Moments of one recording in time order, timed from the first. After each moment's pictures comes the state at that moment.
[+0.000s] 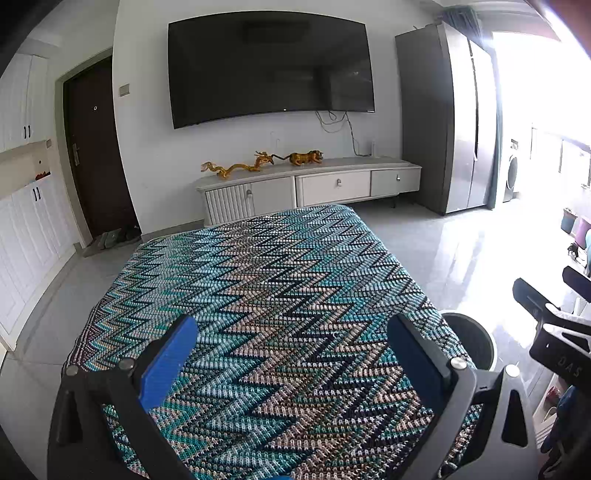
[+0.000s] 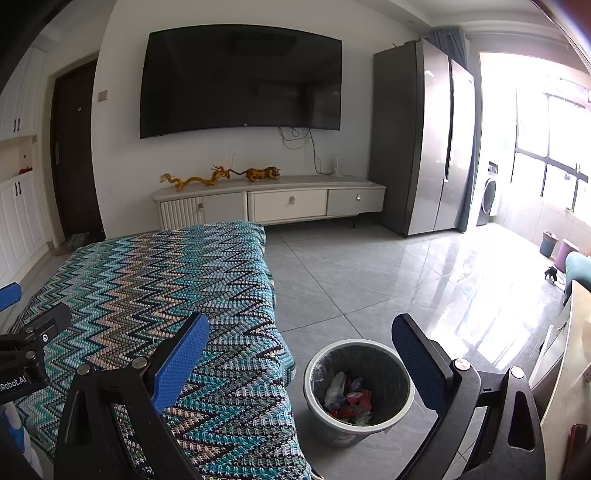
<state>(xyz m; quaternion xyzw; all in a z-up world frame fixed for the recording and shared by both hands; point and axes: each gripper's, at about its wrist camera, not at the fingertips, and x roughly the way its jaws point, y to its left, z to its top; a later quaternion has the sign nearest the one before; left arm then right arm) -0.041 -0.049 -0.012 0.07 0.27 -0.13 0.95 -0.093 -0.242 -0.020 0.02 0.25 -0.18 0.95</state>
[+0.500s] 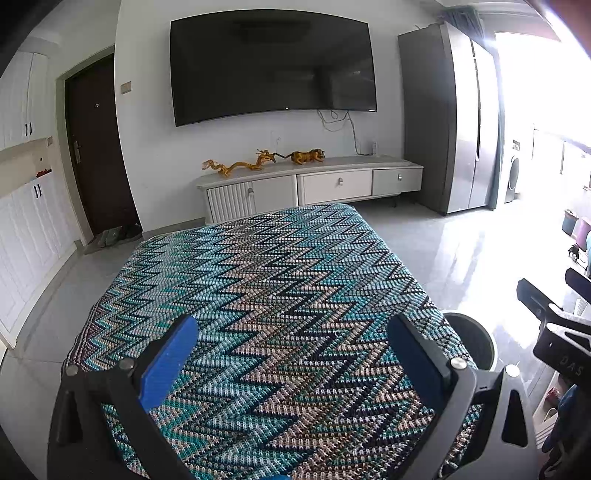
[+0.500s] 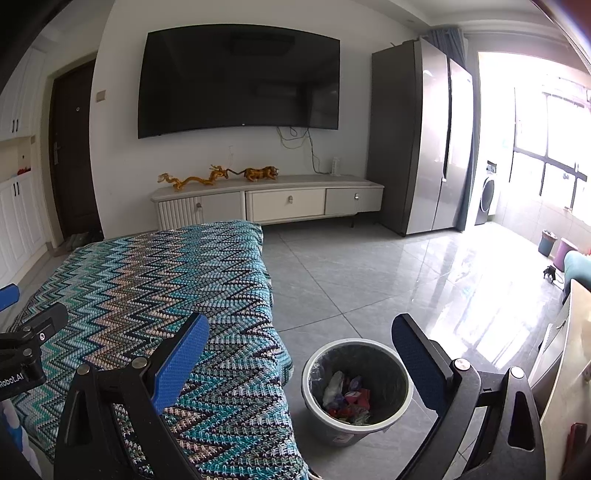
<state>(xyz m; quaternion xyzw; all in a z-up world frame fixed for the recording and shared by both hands) -0.038 -0.045 -0.014 0.07 0.27 -0.13 0.95 -0.093 -0.241 -0.024 0.02 0.25 -0.19 0.95</state>
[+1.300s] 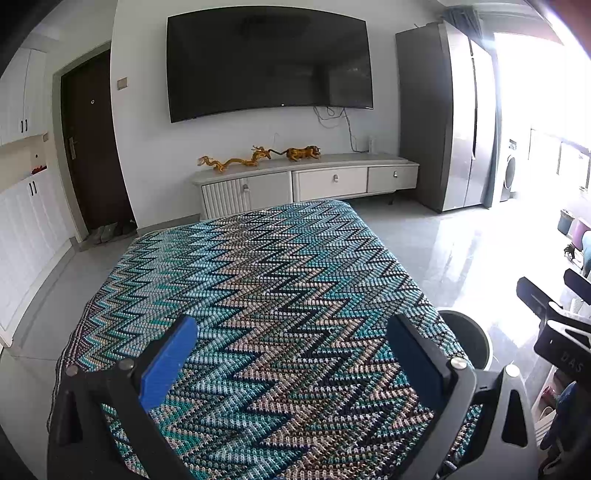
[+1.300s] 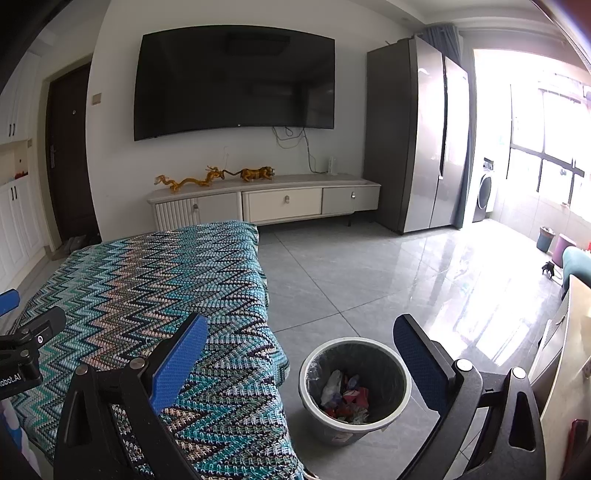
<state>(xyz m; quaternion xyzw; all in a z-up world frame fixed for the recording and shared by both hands) -0.036 -0.048 -0.018 0.07 0.28 -0.14 0.95 -0.095 -0.242 -0.025 0.03 0.25 -0.20 0.95</state>
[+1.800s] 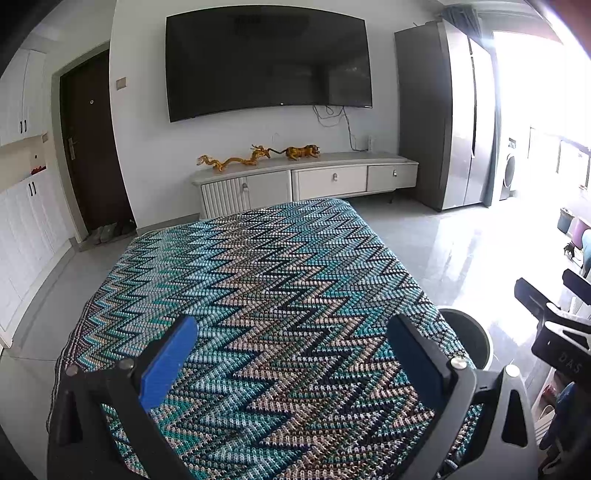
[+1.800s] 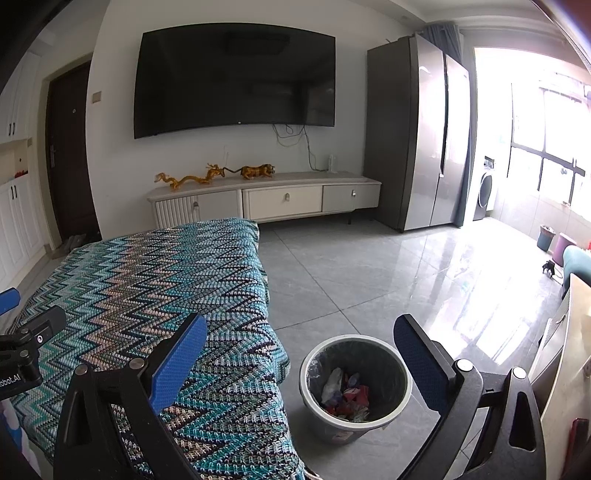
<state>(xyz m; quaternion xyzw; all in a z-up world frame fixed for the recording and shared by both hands) -0.036 -0.048 -0.020 0.07 0.28 -0.14 0.95 -0.094 -0.239 -0.029 0.03 0.25 -0.20 0.95</state>
